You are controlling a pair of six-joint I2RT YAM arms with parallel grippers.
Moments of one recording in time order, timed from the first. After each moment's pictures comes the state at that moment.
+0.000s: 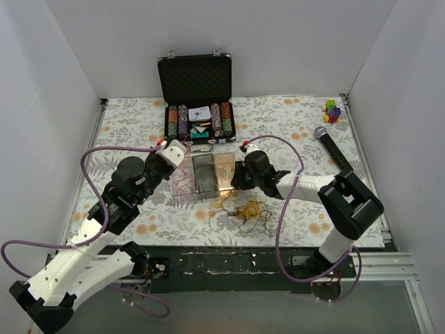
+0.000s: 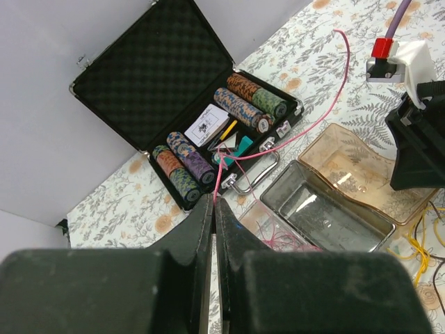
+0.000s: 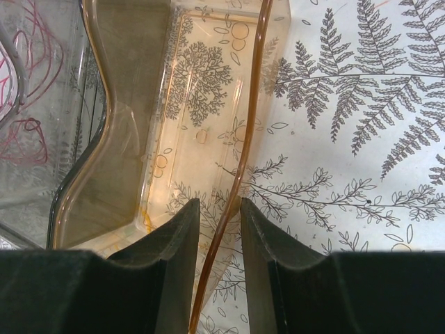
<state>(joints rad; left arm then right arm) -0.66 0.74 0.87 -0.22 -0.17 0.45 0.74 1.66 0.80 0.15 -0.02 0.50</state>
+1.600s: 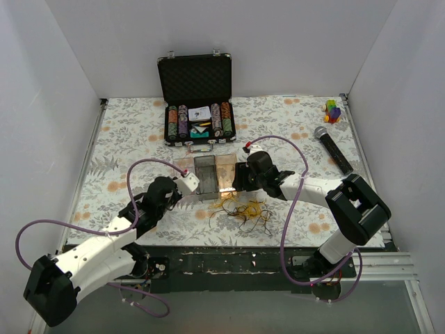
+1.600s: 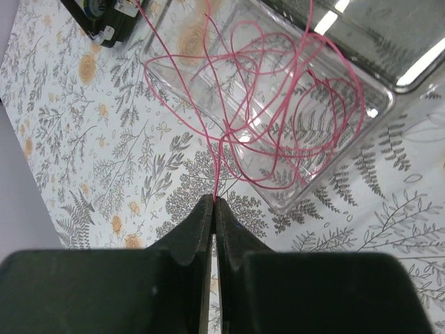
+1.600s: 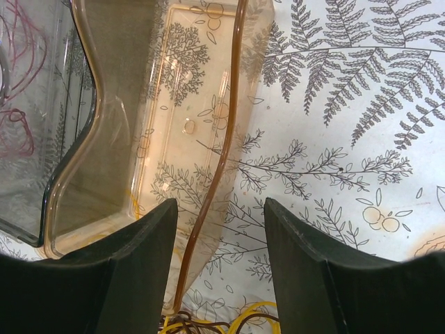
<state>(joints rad) -0.65 0.85 0.46 -0.23 -0.35 0.49 0.74 1.59 0.79 0.07 0.01 0.49</state>
